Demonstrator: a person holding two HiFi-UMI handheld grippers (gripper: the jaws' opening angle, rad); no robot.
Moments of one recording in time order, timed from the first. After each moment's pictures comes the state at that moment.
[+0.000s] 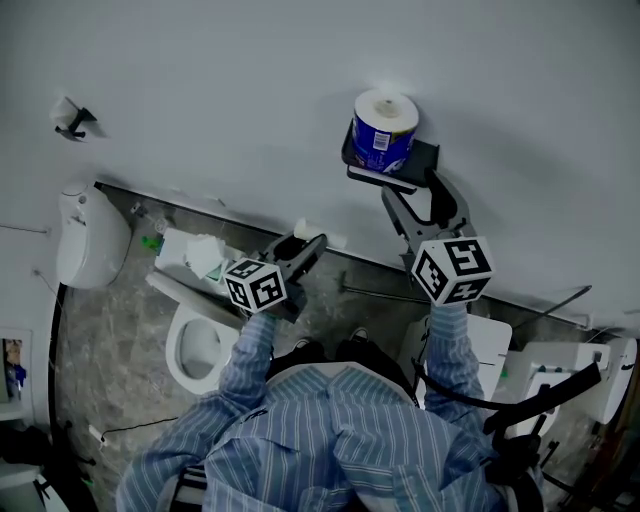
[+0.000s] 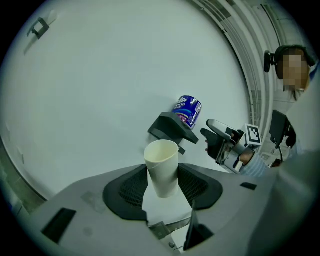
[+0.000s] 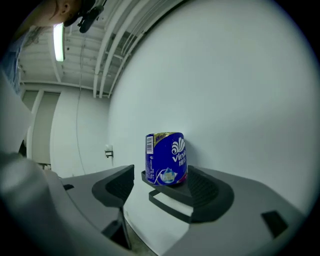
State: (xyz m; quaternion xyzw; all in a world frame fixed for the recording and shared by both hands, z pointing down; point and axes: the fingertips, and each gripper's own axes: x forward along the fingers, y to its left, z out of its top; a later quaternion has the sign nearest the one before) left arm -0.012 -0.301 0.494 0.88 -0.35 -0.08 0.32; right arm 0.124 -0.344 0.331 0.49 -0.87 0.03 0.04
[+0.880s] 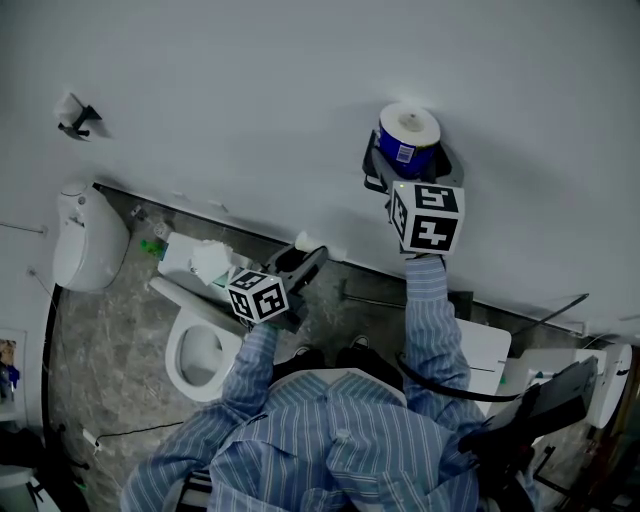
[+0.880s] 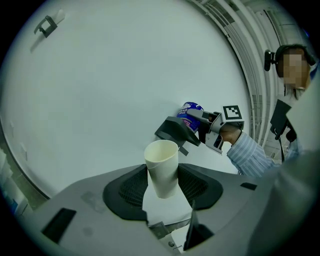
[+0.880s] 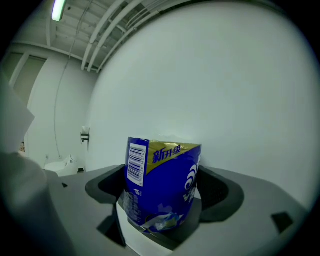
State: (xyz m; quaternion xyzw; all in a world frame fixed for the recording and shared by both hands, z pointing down) left arm -0.043 -0.294 0.503 0.87 -0.36 -0.09 0.33; right arm 0.090 -0.423 0.316 0.59 -0.79 0.00 0.13
